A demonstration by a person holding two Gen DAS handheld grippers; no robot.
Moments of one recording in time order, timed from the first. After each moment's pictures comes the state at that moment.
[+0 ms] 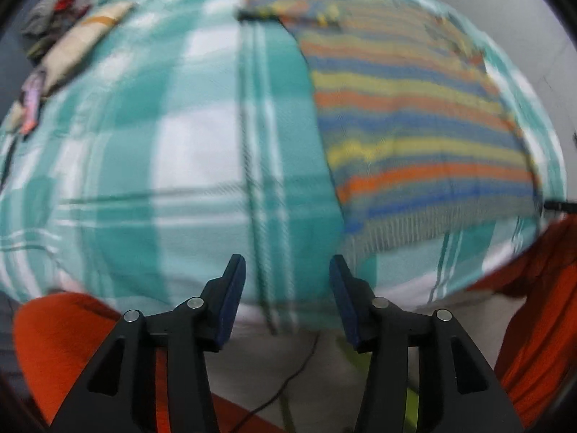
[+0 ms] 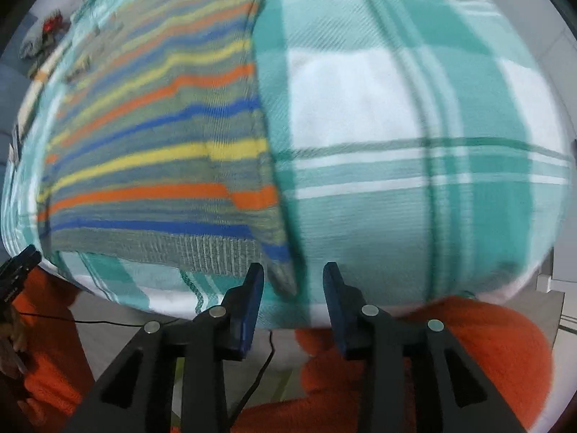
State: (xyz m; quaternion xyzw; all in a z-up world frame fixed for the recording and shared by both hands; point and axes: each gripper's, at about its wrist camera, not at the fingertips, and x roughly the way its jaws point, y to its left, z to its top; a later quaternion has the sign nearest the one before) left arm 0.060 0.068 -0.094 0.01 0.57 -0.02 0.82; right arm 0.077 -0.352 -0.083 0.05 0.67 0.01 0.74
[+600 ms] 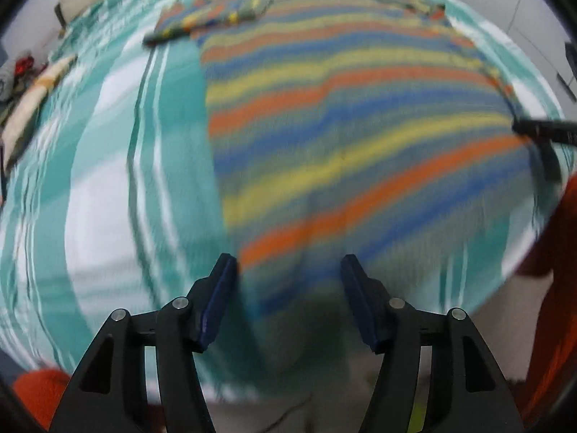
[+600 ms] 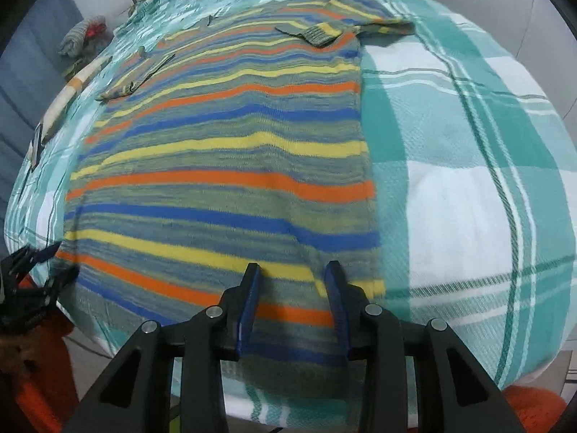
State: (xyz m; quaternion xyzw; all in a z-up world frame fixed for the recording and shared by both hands) left arm 0.073 -0.007 -0.149 0.10 0.56 -0.09 0.81; right arm 0.115 -0.272 -0.096 0.02 0.57 0.06 0.82
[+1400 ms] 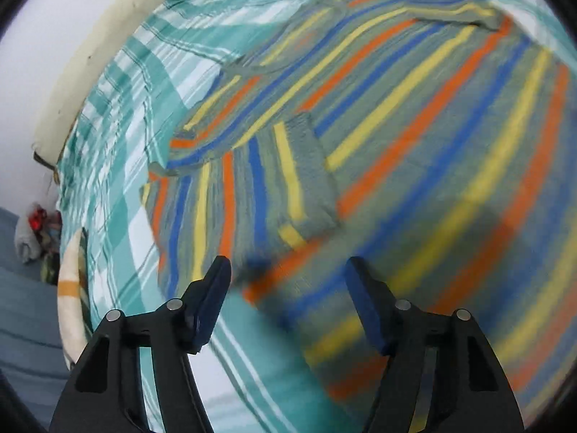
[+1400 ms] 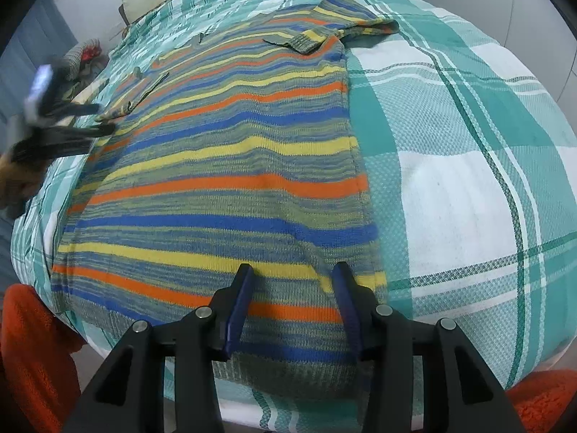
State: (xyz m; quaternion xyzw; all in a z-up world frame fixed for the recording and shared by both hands) left arm 0.291 -0.049 -0.123 0.35 0.46 -0.12 0.80; right arm 0.111 -0.285 -0.105 0.06 0.55 0.06 0.83
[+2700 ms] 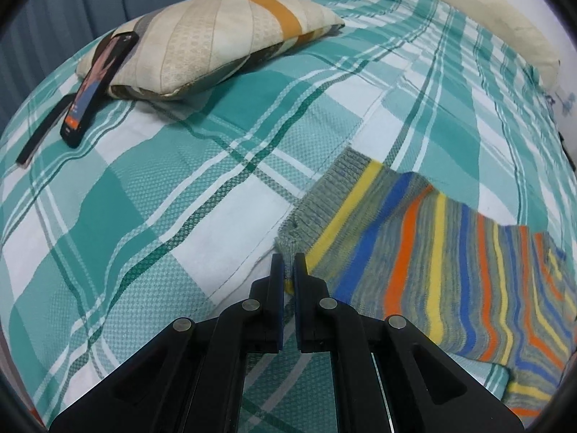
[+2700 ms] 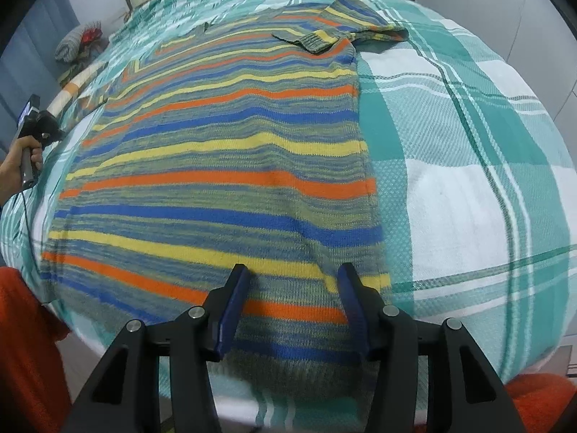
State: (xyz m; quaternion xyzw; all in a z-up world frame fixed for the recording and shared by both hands) left arm 0.306 0.281 -0.122 -0.19 0.47 0.26 0.82; right arm 0.117 -0.275 -0.094 0.02 0.57 0.06 0.82
